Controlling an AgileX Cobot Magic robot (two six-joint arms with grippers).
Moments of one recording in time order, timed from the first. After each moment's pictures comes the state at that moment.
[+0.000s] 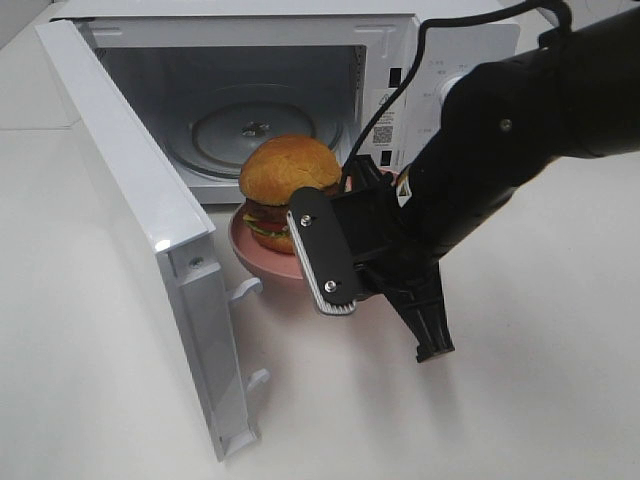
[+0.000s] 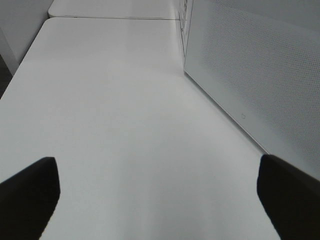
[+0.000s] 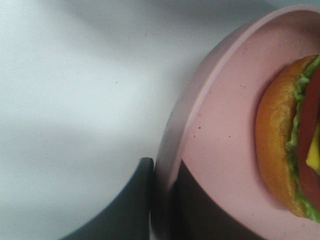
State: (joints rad) left arm 0.09 0.00 -0.52 -0.12 1.09 0.10; right arm 0.70 1.71 -0.95 0.03 0.41 -1.26
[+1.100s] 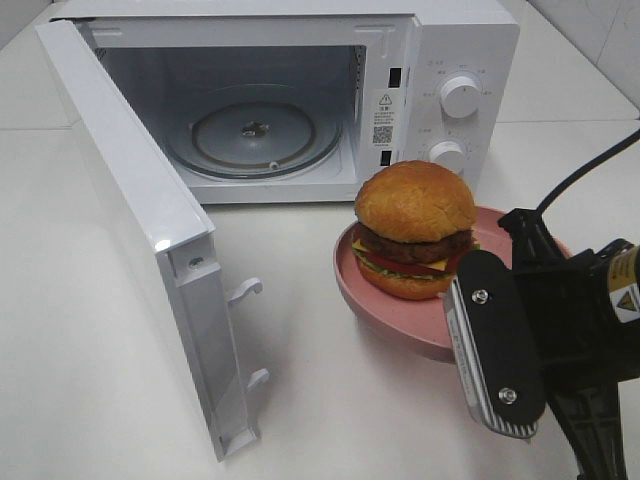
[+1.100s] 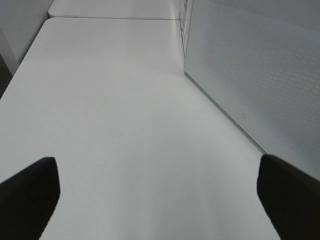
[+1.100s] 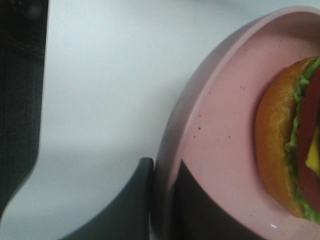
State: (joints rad) left arm 0.09 0.00 -0.52 -0.12 1.09 0.10; right arm 0.70 1.22 -0.52 -0.05 0.40 -0.97
